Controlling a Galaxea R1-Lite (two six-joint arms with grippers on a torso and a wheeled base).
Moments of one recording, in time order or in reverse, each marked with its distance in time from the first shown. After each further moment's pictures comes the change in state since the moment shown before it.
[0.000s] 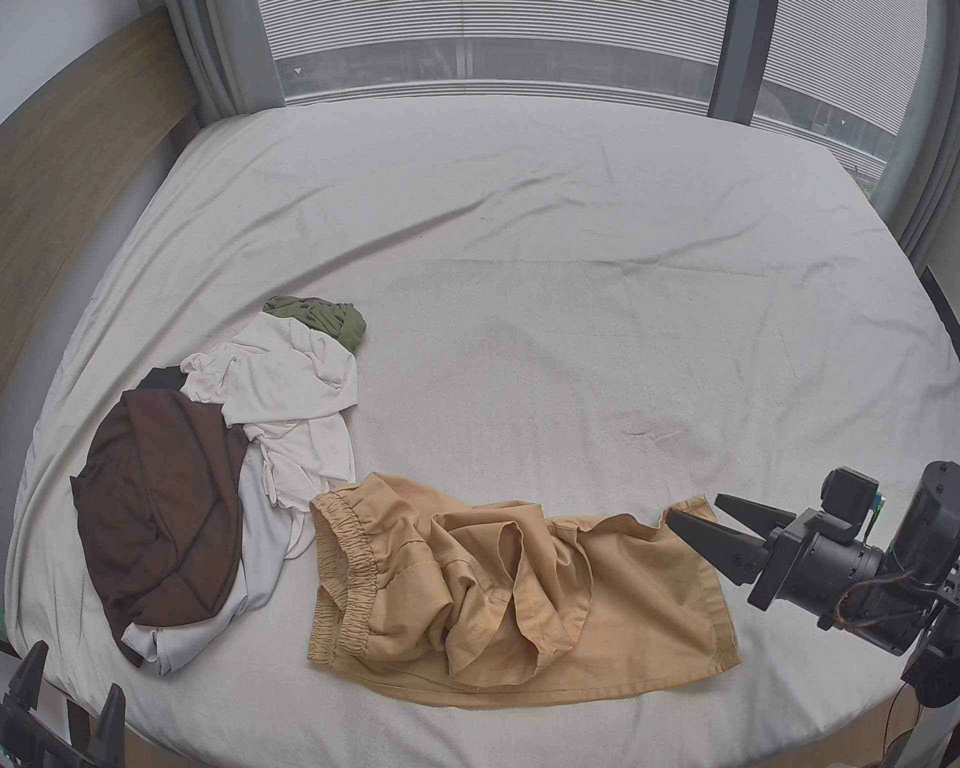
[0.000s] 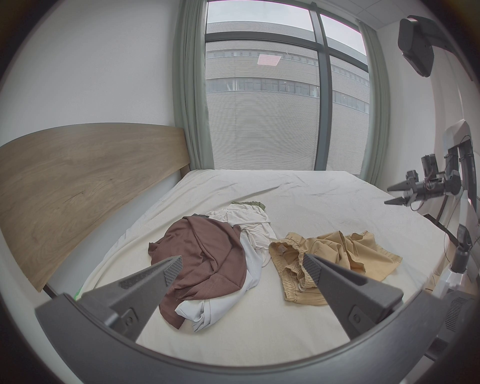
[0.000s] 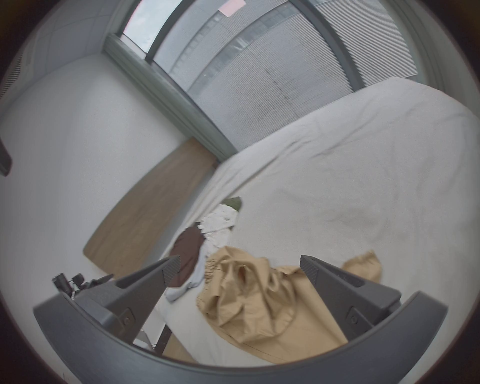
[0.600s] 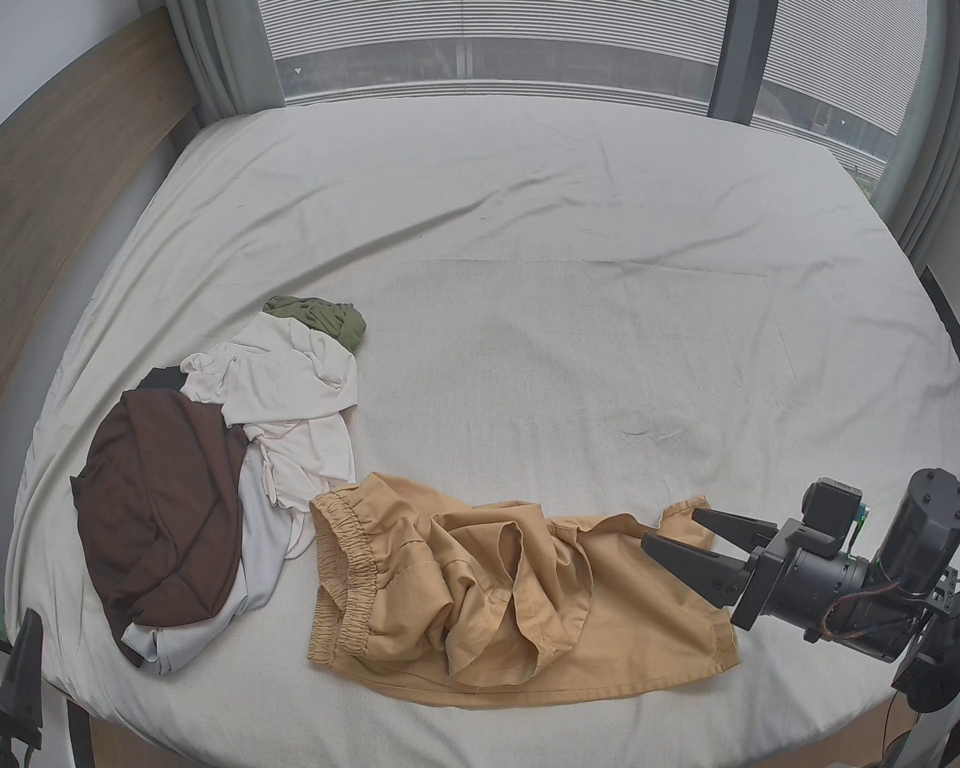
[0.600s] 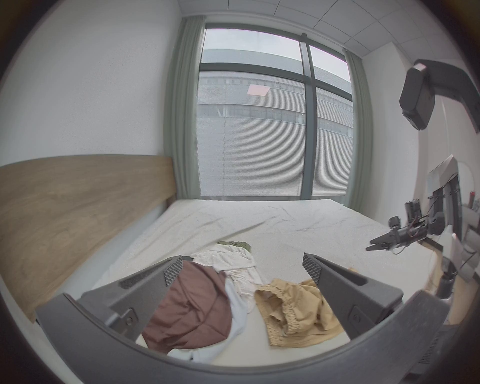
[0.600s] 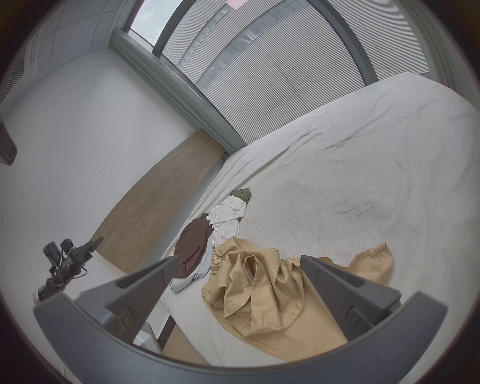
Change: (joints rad) left arm -0.102 0.220 -0.241 -0.134 -0.034 -0.025; right arm 0.023 0.051 0.016 -0.024 0.020 -0.007
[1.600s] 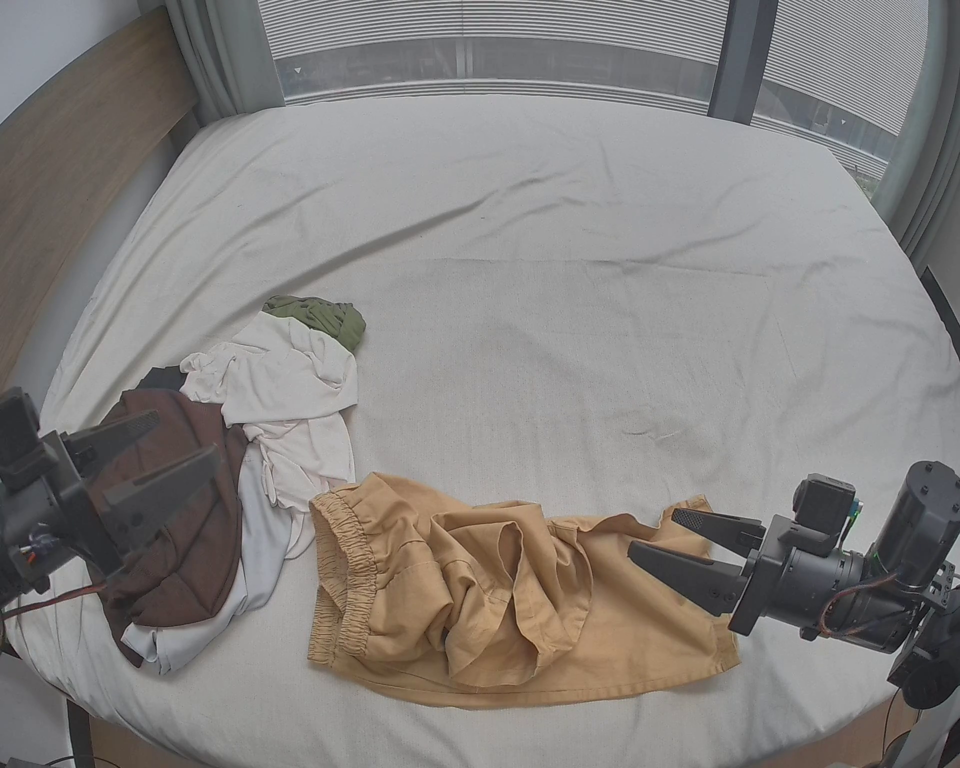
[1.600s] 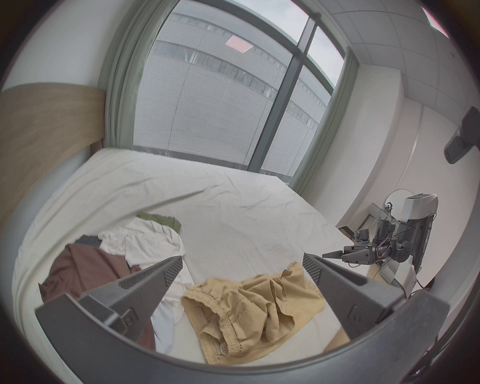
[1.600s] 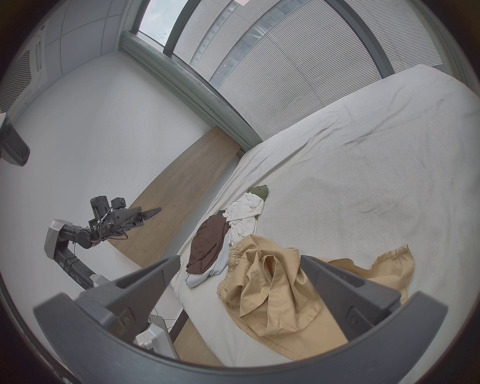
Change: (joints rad) left arm -0.138 0.835 -0.196 -0.370 -0.269 -0.122; right arm -0.011 0.011 -0.024 -0.019 0.126 -0.001
